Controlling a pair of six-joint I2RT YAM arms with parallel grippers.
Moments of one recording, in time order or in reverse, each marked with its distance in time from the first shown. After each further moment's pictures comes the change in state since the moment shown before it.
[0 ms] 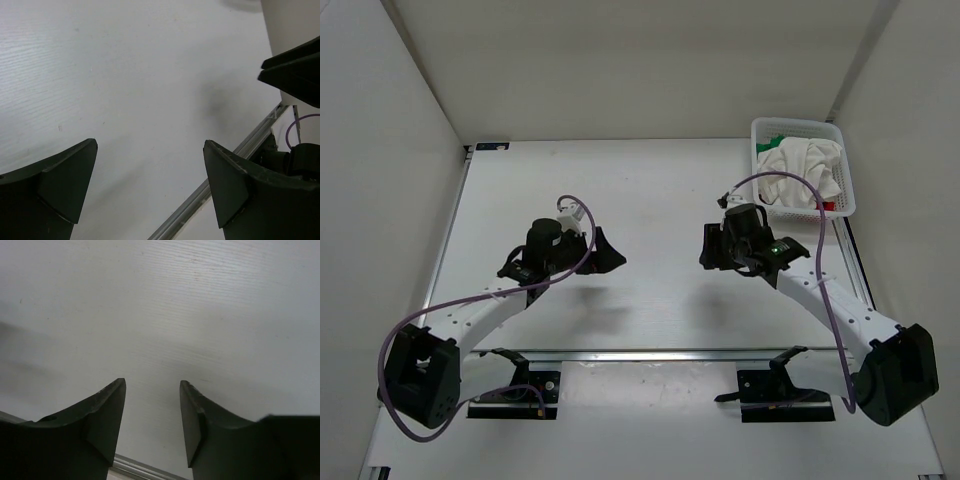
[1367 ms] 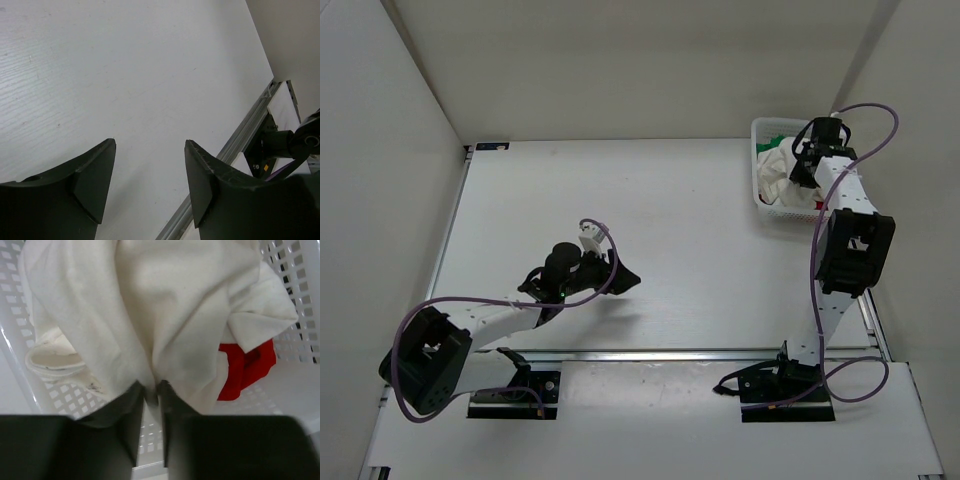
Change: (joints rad) left arm -0.201 0.062 -0.172 0.373 -0.061 -0.038; right arm -0.674 0.827 0.862 -0.081 0.111 -0.106
